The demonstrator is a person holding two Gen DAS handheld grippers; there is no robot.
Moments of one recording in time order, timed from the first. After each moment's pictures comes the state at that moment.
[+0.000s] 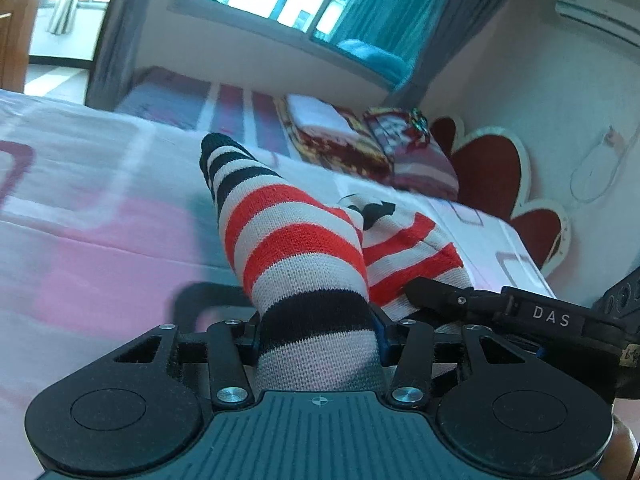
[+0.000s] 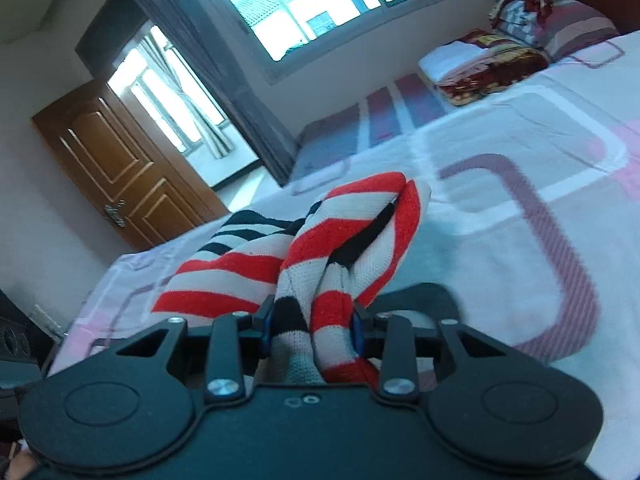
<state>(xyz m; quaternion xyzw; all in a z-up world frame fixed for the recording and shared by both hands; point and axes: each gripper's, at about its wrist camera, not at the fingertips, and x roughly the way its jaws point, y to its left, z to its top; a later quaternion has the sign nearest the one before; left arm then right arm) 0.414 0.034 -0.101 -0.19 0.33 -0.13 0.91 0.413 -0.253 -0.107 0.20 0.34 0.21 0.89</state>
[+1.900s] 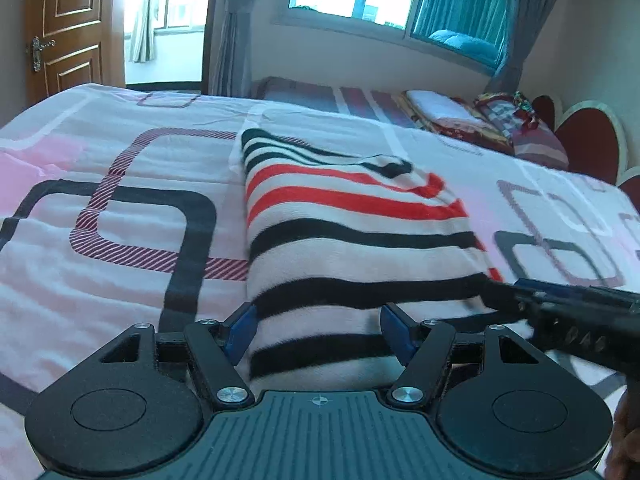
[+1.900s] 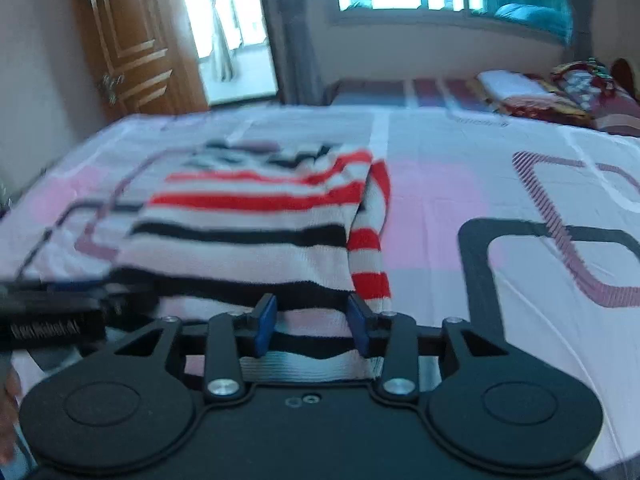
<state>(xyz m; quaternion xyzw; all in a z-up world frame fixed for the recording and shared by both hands) 0.318 0.267 -0.141 -0.09 0.36 0.01 0.93 0.329 0.057 -0.142 0.00 0.35 0.17 0.92</state>
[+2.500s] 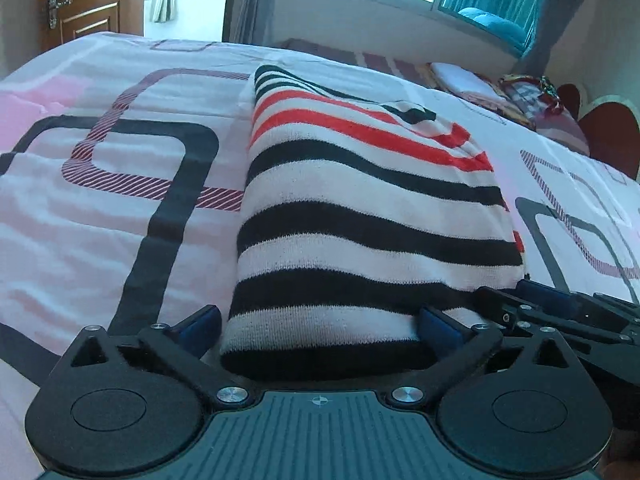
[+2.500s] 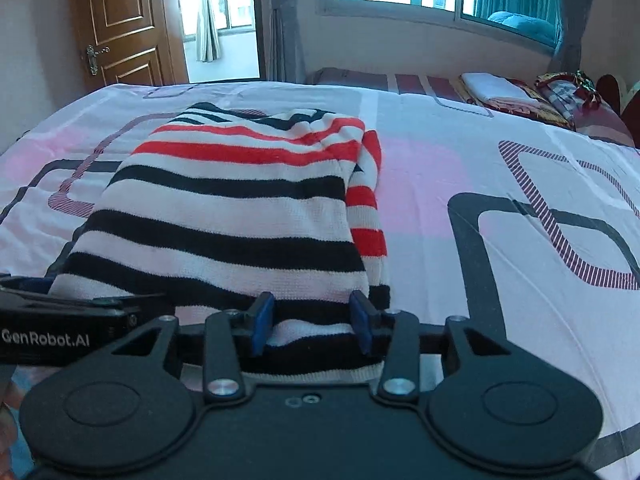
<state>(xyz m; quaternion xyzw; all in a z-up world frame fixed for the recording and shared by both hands) 0.321 0.255 -0.175 -0.11 0.42 0.03 0.90 0.320 0.072 -0.174 -0.06 0.37 0.14 0.92</state>
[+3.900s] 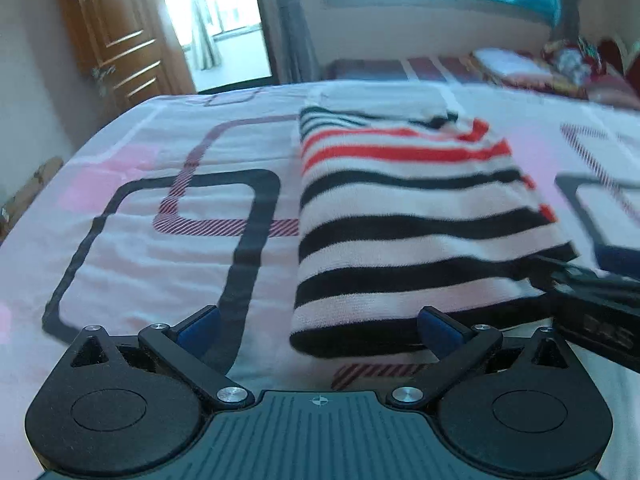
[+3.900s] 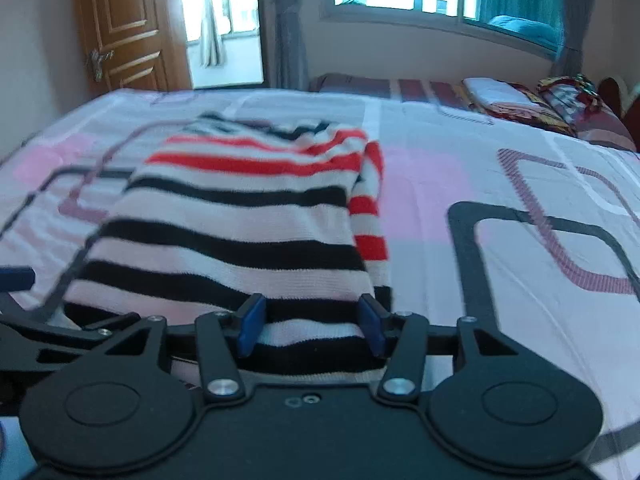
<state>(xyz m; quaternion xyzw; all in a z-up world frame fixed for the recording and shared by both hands) 0.281 0.223 -0.132 0.01 0.40 0.14 0.90 0.306 0.067 -0.155 -0.05 0.36 0.13 0.92</state>
